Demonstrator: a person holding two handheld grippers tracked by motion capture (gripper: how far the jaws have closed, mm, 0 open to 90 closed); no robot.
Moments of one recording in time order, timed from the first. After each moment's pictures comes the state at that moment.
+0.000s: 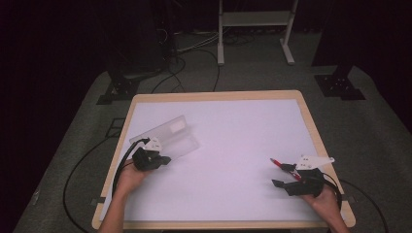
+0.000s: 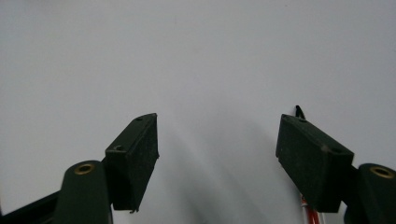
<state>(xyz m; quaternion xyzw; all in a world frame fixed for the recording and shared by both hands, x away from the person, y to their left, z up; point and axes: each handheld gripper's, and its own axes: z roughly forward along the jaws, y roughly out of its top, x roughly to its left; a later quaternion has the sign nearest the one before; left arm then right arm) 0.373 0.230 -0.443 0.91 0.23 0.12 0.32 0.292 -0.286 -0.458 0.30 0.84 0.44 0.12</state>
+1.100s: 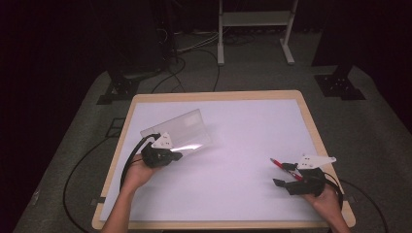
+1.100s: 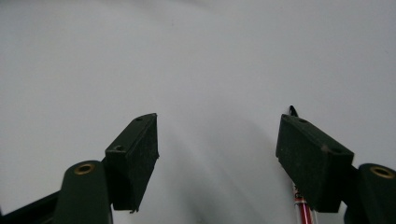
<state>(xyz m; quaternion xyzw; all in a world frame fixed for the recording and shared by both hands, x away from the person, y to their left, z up) 0.365 0.190 -0.410 0.91 0.17 0.13 0.35 0.292 -0.289 -0.457 0.30 0.84 0.44 0.12</state>
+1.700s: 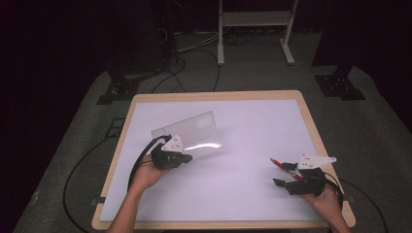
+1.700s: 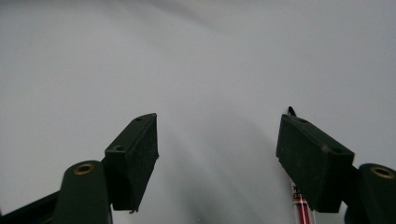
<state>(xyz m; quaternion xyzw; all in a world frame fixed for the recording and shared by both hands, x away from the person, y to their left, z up) 0.355 0.160 -0.405 0.92 0.13 0.12 0.36 0.292 -0.289 -0.456 0.30 0.84 0.44 0.13</state>
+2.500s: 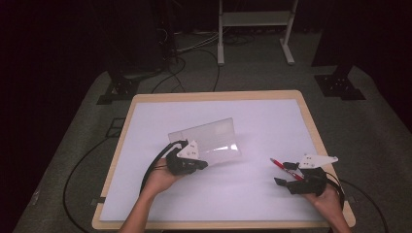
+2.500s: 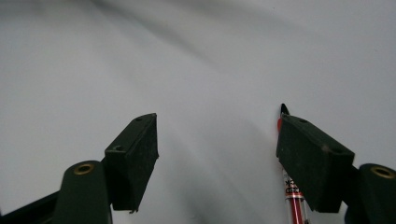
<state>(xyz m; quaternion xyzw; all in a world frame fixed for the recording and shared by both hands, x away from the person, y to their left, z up) 0.340 0.117 -0.407 0.92 0.08 0.09 0.37 0.292 -0.292 -0.456 0.31 0.83 0.44 0.13</state>
